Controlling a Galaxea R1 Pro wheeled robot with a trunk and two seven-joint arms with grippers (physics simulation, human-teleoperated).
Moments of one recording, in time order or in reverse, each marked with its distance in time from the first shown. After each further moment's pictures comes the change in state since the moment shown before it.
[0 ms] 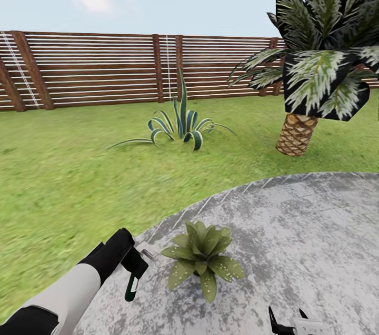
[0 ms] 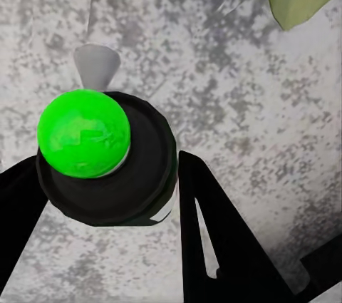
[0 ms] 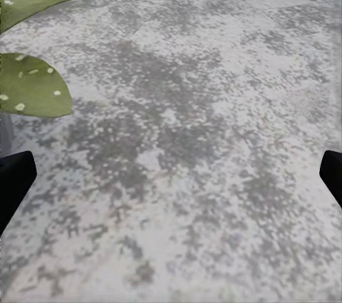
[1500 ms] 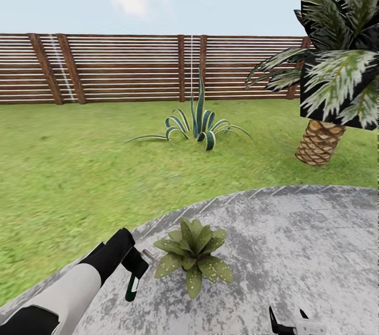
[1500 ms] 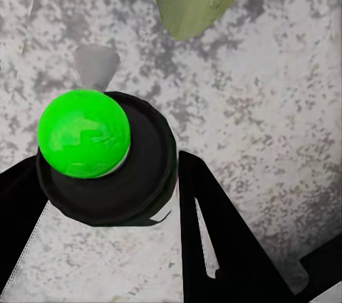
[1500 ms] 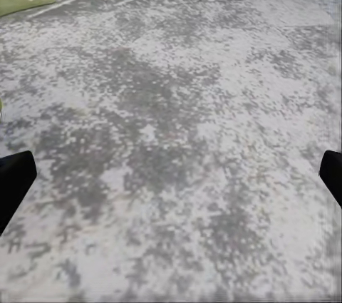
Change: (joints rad) left arm 0.000 -0.003 0.000 0.000 0.000 0.000 0.000; right arm 0.000 0.000 0.000 0.000 -0.002 -0.001 -0.004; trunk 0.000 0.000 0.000
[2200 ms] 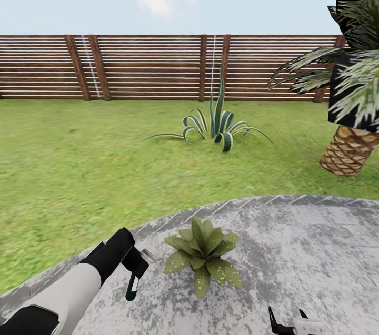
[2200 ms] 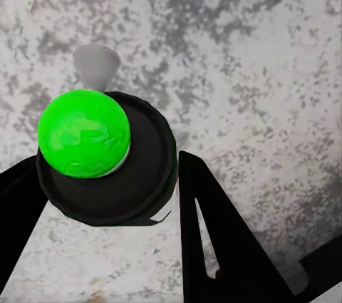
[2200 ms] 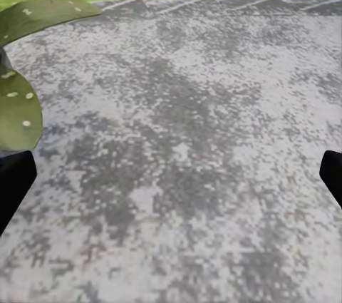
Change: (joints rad) left arm -0.001 0.000 -0.001 -0.002 0.001 0.000 0.000; right arm 0.000 0.000 0.001 0.000 0.003 -0.001 0.005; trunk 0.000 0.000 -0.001
